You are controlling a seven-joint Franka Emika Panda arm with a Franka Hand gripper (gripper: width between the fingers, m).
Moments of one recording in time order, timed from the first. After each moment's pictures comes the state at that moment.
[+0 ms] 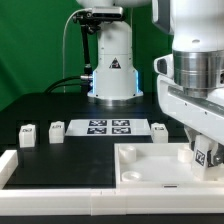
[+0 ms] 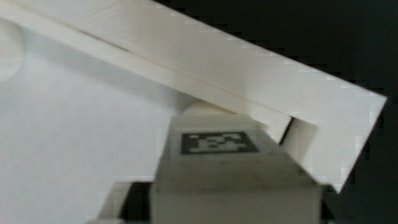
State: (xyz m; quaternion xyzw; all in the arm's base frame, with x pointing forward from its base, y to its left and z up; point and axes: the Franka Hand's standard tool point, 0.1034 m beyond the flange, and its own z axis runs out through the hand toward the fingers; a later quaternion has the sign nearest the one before) arm 0.621 0.120 0.064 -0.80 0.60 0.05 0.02
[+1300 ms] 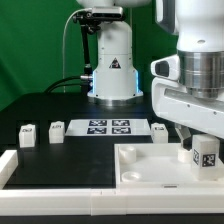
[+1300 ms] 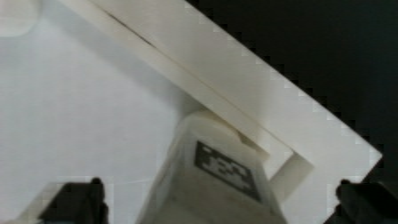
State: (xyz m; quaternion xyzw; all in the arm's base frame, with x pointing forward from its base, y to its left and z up) arm 0.619 0.126 0.062 -0.92 0.39 0.04 0.03
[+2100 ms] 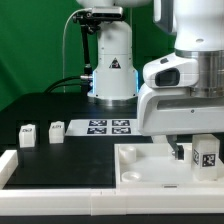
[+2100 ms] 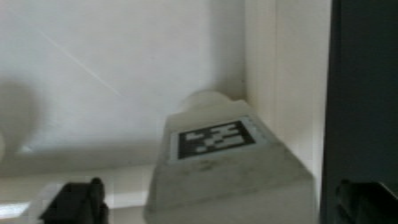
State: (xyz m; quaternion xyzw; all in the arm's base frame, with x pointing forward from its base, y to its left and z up) arm 0.621 0.120 0.062 -1.00 0.03 0.02 0.03
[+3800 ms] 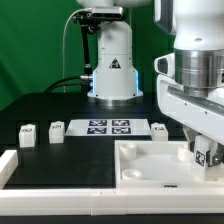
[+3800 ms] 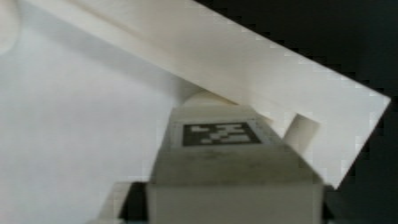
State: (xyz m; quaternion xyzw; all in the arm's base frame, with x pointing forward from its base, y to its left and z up) arm 0.625 0.117 0.063 -0.77 0.64 0.03 0.02
